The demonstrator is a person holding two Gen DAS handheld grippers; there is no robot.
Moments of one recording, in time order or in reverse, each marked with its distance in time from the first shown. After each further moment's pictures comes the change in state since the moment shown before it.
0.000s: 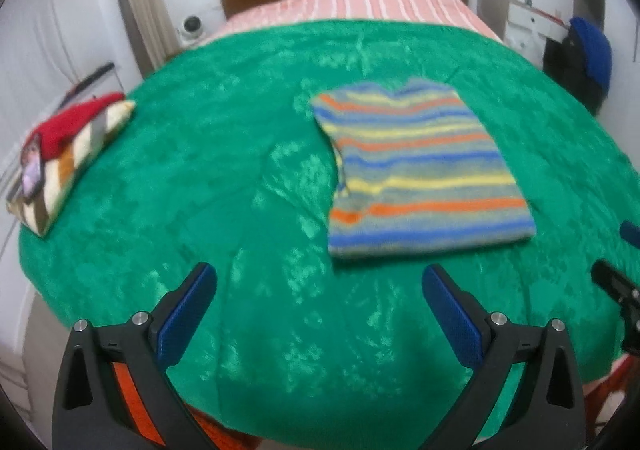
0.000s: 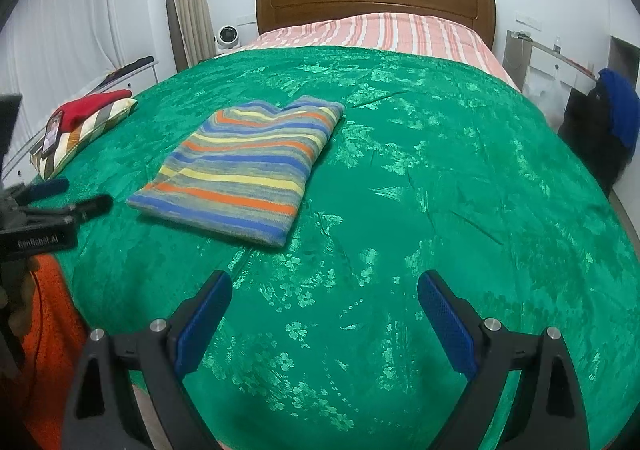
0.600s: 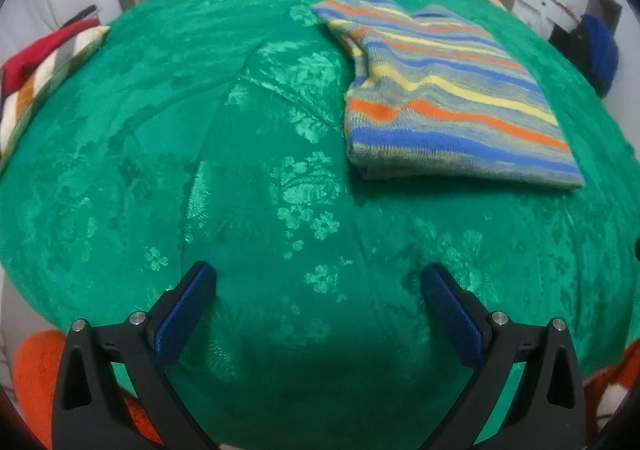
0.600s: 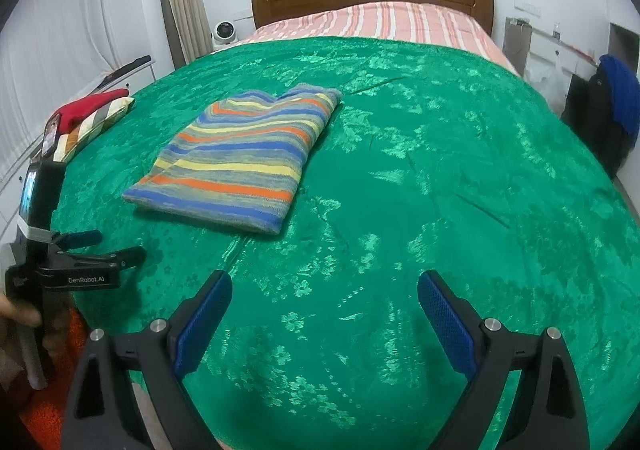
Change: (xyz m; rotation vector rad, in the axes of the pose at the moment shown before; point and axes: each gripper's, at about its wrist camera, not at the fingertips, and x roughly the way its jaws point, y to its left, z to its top) left arm 0.061 0.017 -0.036 -0.061 0.196 -0.114; right arm 0.009 -0.005 -0.006 0.034 0.035 0.028
